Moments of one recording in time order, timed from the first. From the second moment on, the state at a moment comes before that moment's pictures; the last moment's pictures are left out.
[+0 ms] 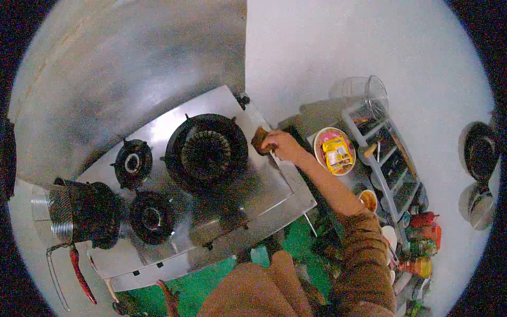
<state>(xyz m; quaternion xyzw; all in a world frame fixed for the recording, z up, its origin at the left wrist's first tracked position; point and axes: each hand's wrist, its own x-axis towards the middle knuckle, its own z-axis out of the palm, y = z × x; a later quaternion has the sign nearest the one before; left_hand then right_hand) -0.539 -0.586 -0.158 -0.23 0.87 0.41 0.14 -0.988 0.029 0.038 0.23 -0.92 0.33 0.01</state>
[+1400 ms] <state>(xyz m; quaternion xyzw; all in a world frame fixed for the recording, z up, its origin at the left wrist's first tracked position) -0.548 -0.574 -0.122 -0.16 0.88 0.42 0.13 -0.776 -0.119 0.075 0.05 -0.89 0.45 0.08</state>
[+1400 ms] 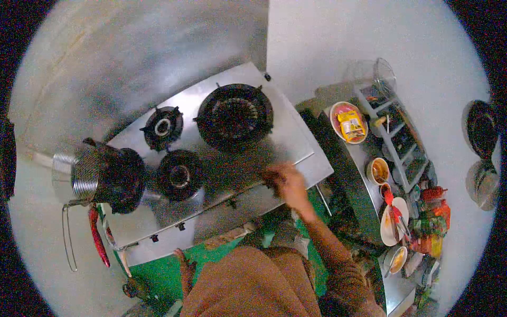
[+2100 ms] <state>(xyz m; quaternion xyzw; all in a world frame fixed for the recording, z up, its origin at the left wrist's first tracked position) -0.543 -0.566 -0.126 -0.16 0.92 0.35 0.05 -0.810 -0.251 -0.048 0.07 -0.82 0.56 0.11</state>
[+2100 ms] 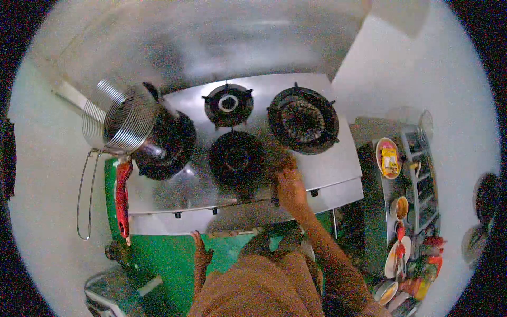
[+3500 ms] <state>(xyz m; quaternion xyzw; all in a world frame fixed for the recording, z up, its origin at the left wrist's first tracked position) -0.547 -0.562 -0.133 -0.18 0.94 0.28 0.04 -0.716 -0.084 -0.142 0.07 -0.94 0.32 0.11</state>
